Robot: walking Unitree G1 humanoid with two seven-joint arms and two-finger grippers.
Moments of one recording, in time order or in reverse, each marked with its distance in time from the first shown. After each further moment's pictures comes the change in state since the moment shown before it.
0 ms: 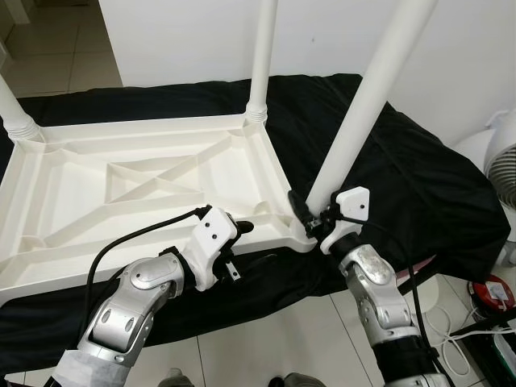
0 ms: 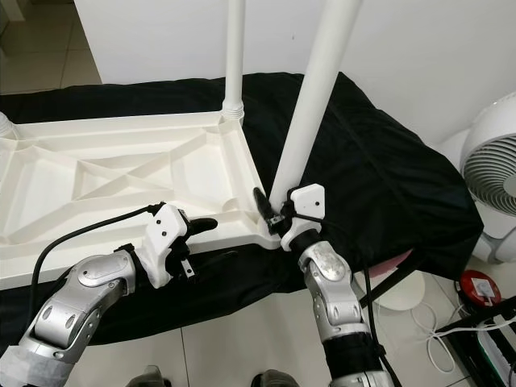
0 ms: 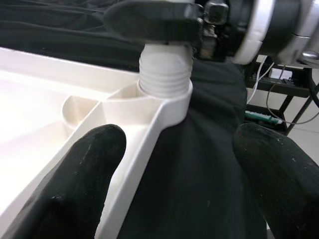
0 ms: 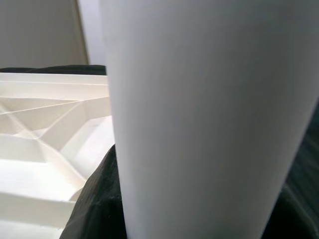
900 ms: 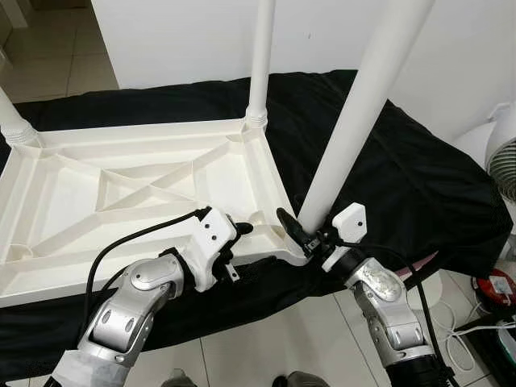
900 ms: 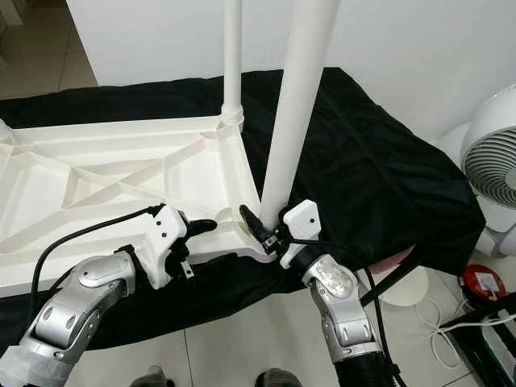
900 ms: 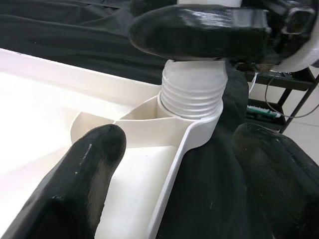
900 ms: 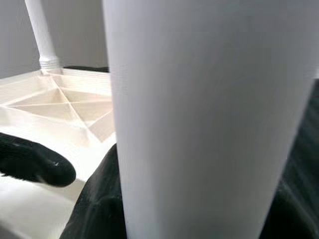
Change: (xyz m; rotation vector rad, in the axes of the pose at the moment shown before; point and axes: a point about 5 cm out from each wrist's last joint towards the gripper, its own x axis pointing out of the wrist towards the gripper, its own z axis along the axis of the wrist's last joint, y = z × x) left arm 0.000 0.000 -0.003 -0.004 0.008 -0.002; right arm -0.028 0.018 0.002 -0.008 -0.018 0.306
